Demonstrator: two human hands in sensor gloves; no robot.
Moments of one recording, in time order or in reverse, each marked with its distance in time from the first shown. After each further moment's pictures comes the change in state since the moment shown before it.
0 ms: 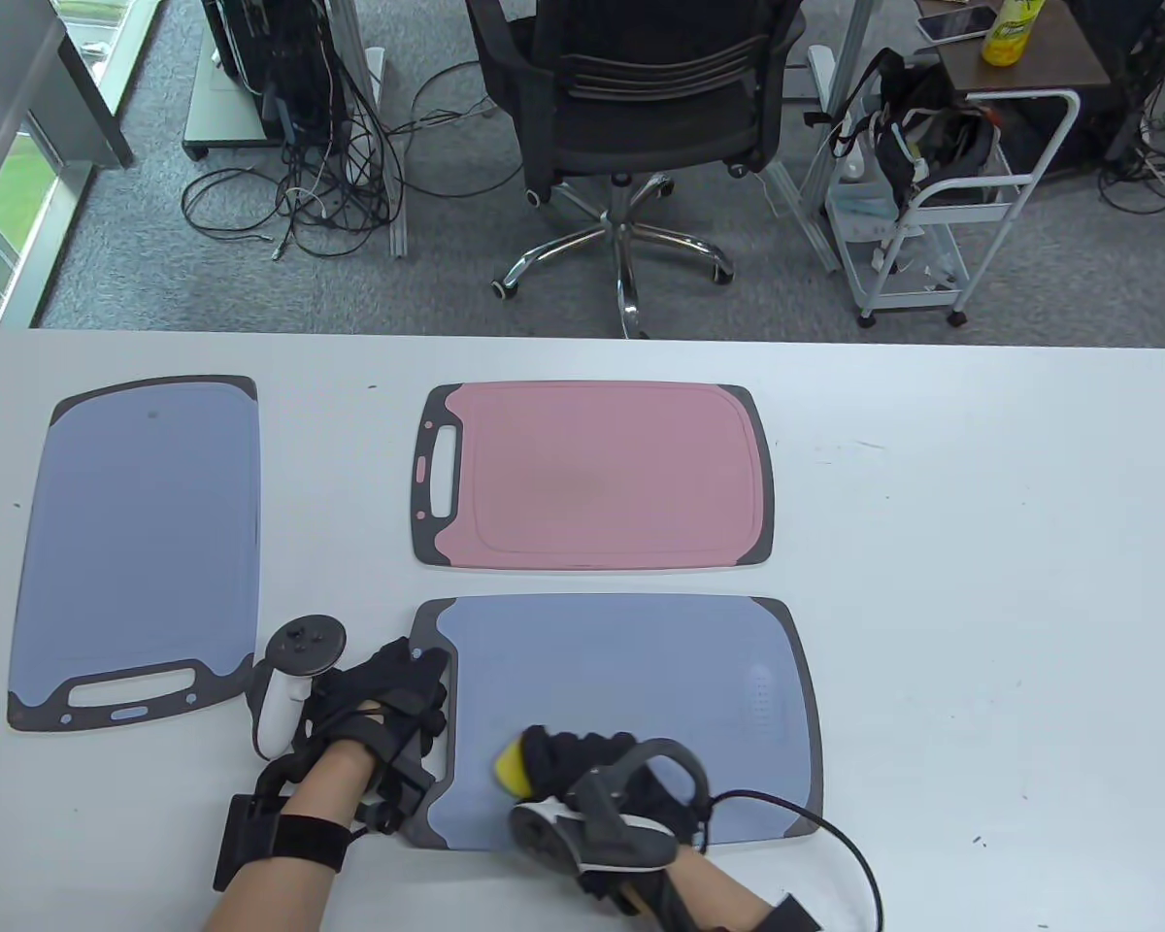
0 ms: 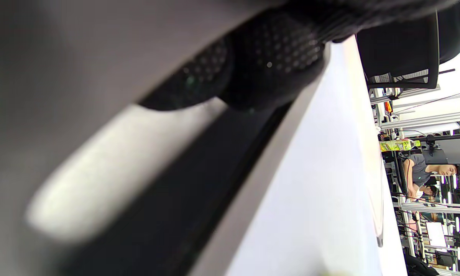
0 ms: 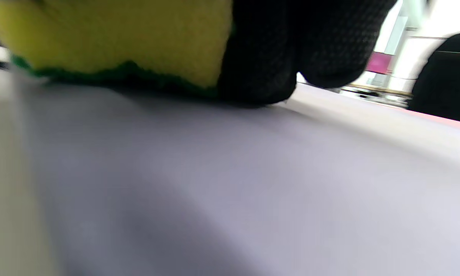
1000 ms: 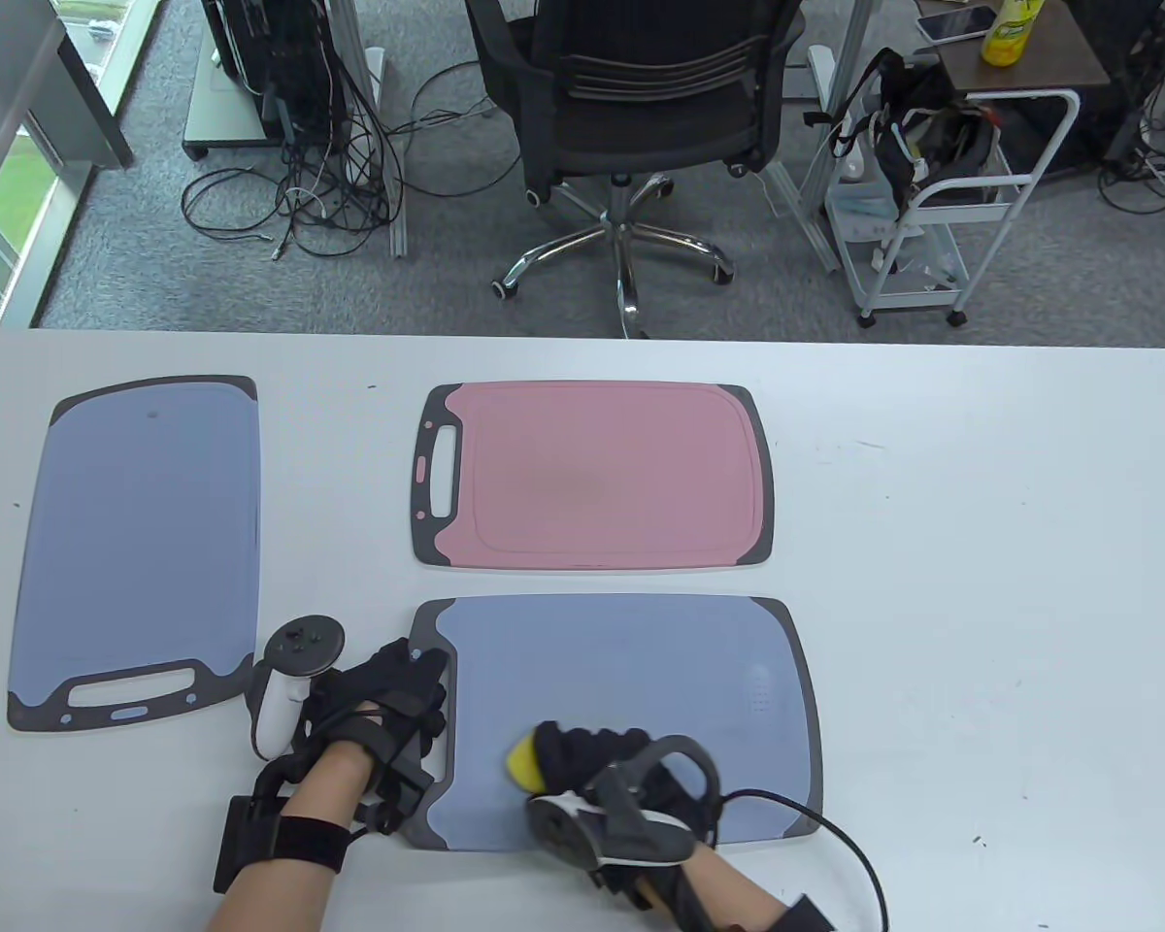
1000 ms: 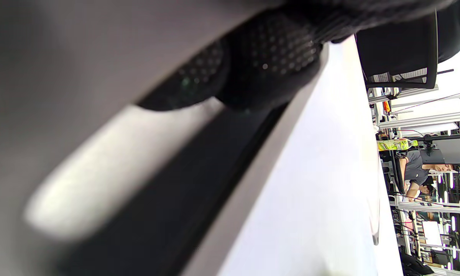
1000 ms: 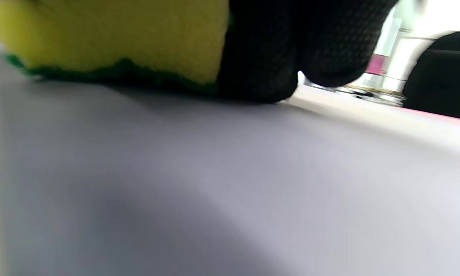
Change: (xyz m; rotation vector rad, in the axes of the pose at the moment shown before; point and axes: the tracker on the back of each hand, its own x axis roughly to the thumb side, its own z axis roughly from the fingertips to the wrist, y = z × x) left_hand -0.001 0.001 0.000 -0.012 -0.003 0.011; right_hand -0.010 0.003 0.008 -0.007 -0.001 0.018
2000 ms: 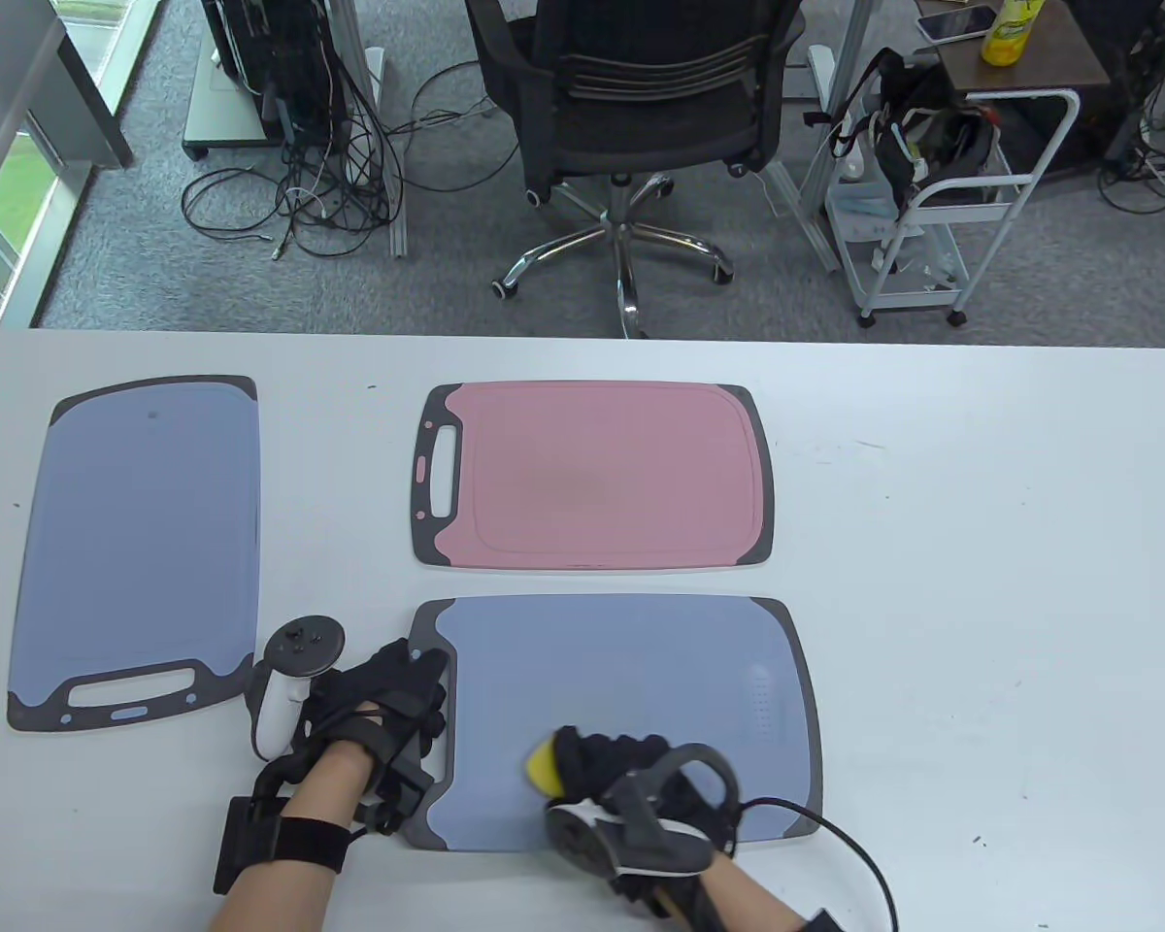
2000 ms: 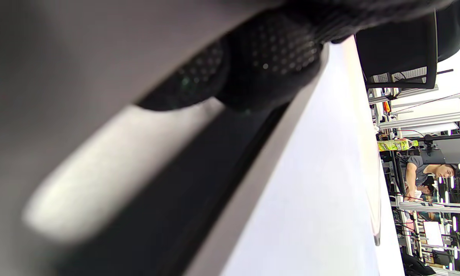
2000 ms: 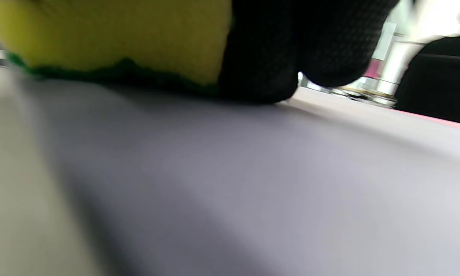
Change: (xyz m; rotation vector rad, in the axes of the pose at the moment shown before) left_hand -0.001 0.000 0.000 0.006 -0.001 -0.006; right_hand 0.000 0.004 0.012 -0.022 0.003 0.001
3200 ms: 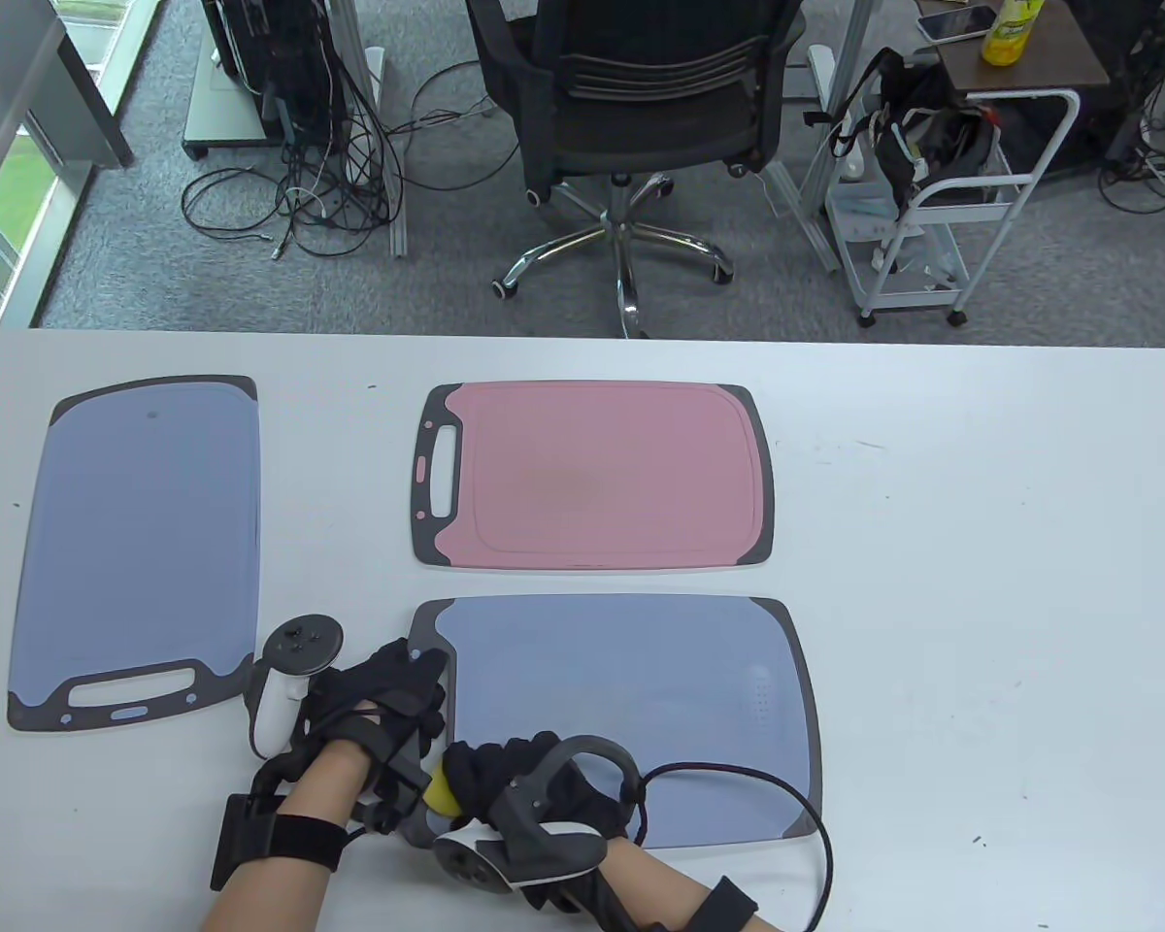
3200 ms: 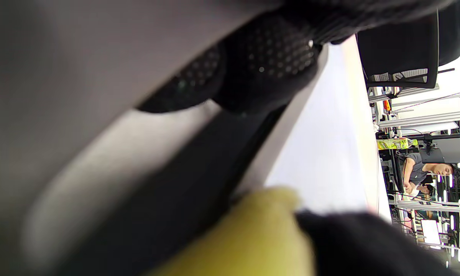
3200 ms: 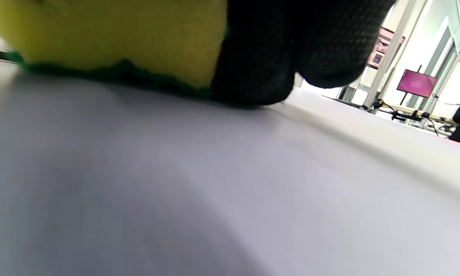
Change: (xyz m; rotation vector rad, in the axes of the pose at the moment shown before) left_hand 0.000 0.000 0.000 -0.013 0.003 0.009; right_hand 0.009 -0.006 -0.019 0.017 -0.043 0.053
